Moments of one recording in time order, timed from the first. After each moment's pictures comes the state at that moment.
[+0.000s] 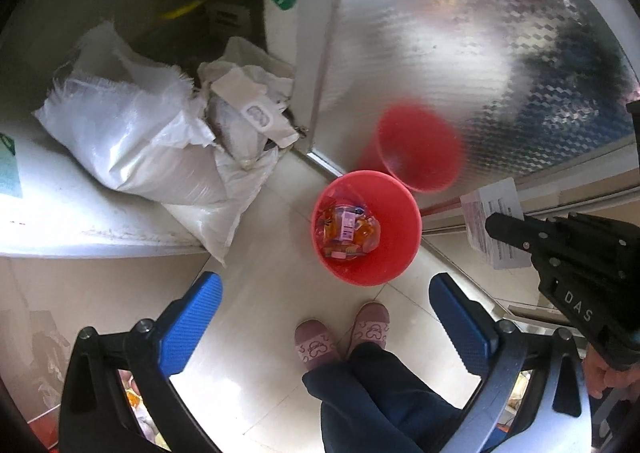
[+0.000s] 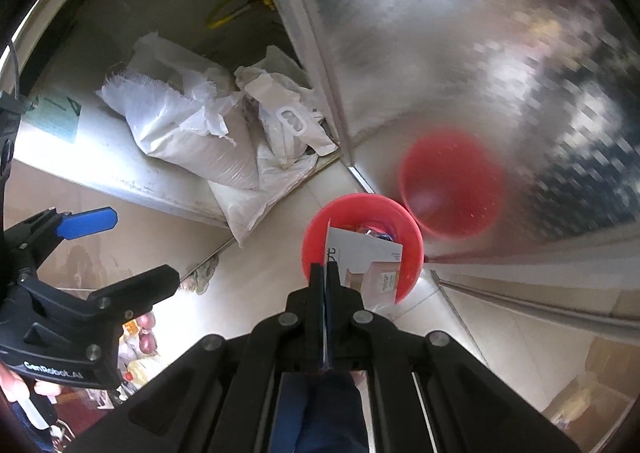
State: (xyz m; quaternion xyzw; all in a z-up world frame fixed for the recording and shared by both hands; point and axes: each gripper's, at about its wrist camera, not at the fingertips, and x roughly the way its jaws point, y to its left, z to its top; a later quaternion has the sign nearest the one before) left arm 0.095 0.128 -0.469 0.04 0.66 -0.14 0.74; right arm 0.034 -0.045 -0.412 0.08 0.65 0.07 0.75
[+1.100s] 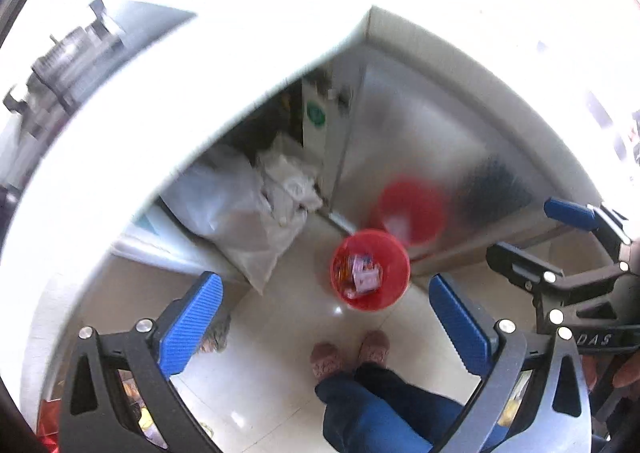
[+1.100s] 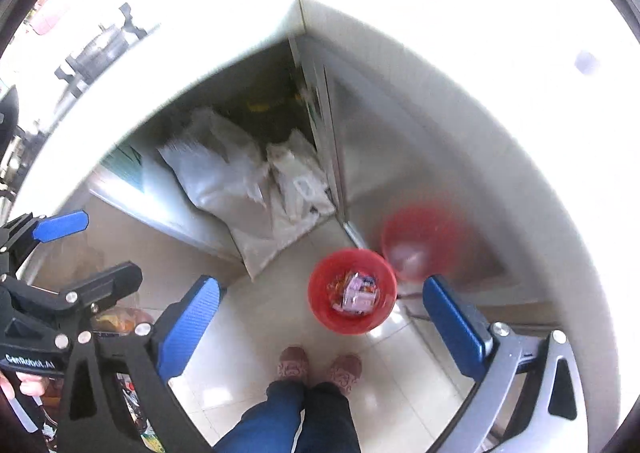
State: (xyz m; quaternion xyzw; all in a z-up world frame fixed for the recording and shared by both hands) left arm 0.066 0.157 -0.247 0.03 0.57 -0.11 0.82; right arm 0.023 -0.041 -0.211 0.04 0.58 0.06 0.81
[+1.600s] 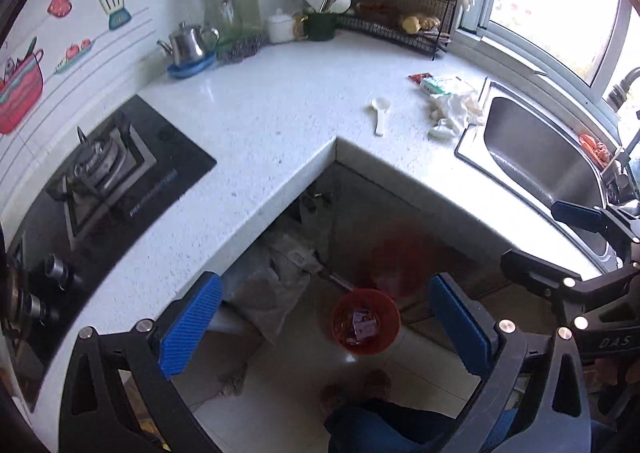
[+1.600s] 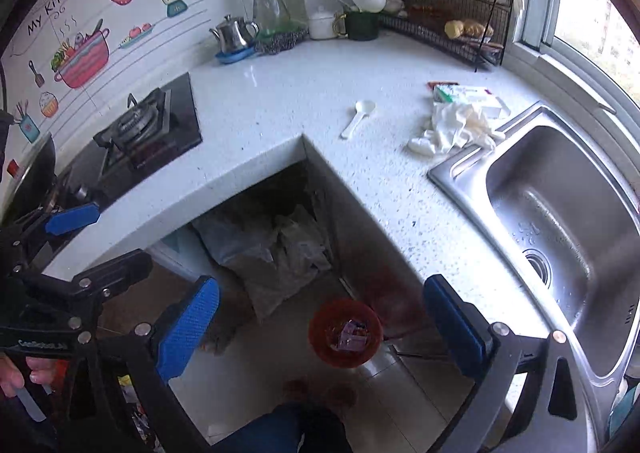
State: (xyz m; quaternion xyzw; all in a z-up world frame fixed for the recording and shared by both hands) left arm 0.066 0.129 -0.118 0.06 0.48 -0.12 0.86; right arm 0.015 -0.072 -0.079 0.05 0.51 0.06 0.86
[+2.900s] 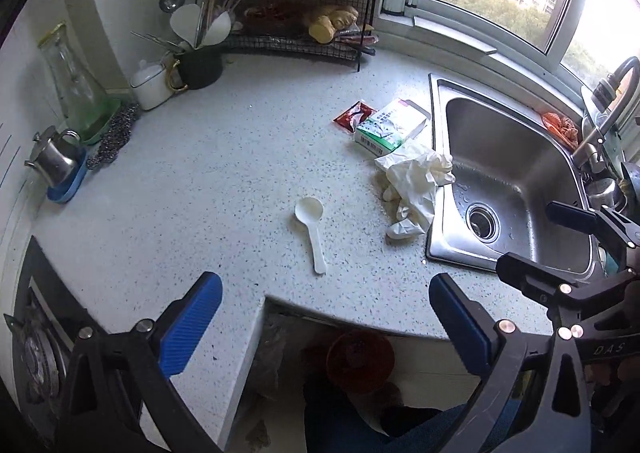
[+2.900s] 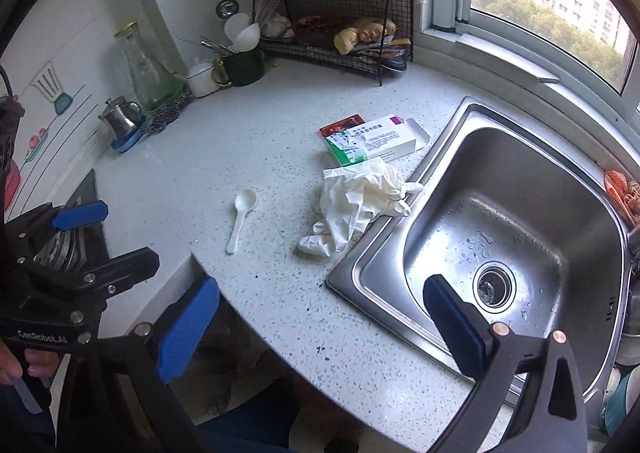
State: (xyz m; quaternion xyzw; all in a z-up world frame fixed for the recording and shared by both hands) left arm 0.268 0.018 -0.117 0.14 0.50 -0.29 0.80; right arm 0.123 -0.155 -0.074 0.14 0.51 -0.10 0.85
